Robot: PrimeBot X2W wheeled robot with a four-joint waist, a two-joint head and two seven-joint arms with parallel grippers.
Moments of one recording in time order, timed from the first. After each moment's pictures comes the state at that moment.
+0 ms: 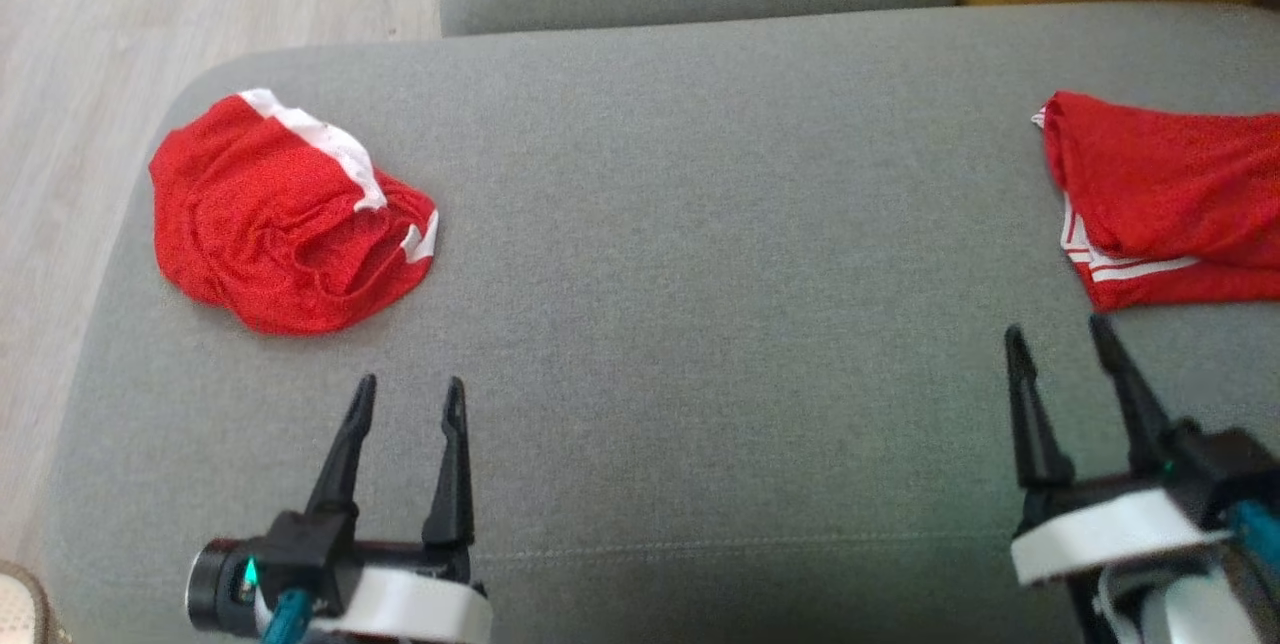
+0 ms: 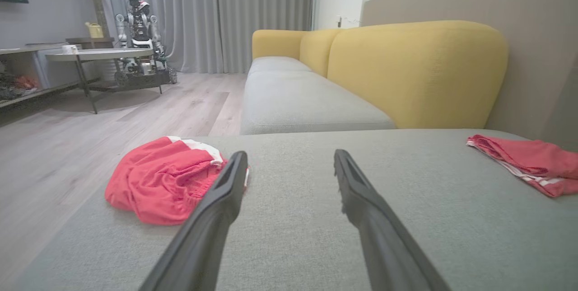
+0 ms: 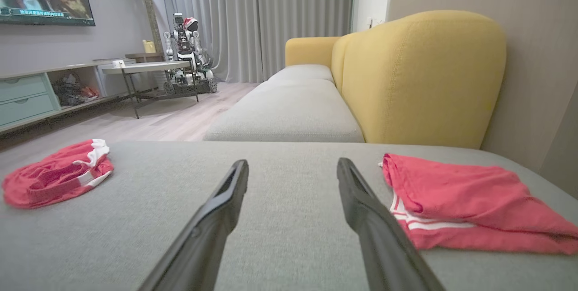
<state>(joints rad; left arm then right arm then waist) 0.13 0.07 -0.27 -0.05 -0.10 0.12 -0.26 0.02 -0.06 -0.09 0.07 0.10 0.13 -0.25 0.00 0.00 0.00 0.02</state>
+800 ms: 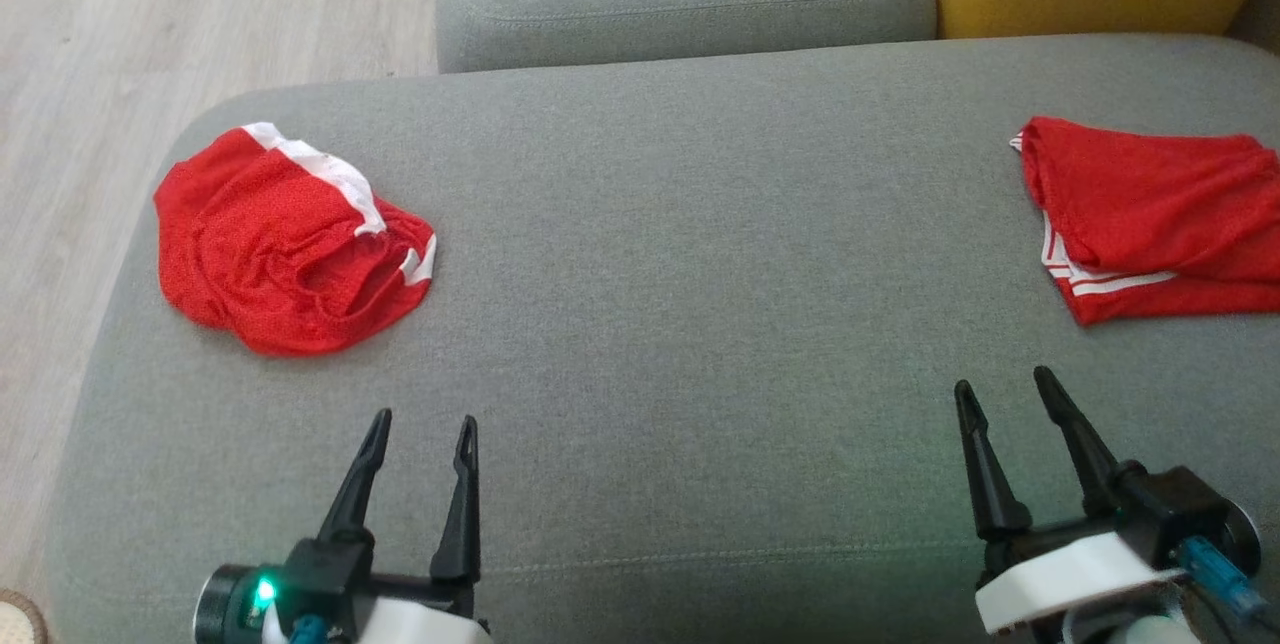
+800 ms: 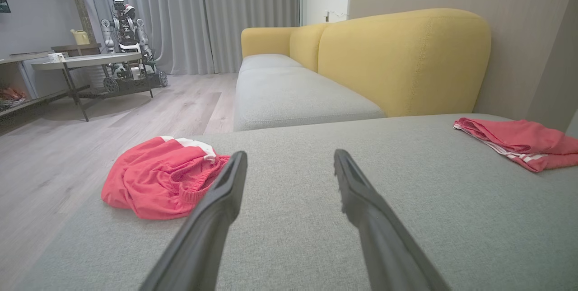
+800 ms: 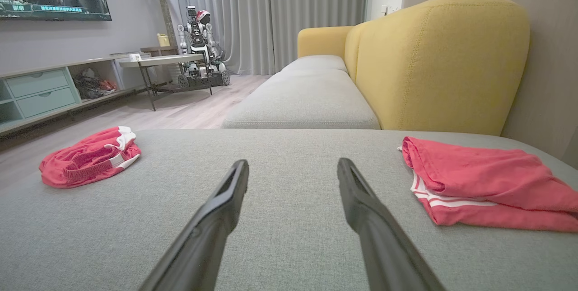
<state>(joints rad) 0.19 0.06 -0.26 -0.04 -0.05 0.07 -0.26 0.10 -0.05 -0.02 0.08 0.10 0.13 -0.25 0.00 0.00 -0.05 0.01</state>
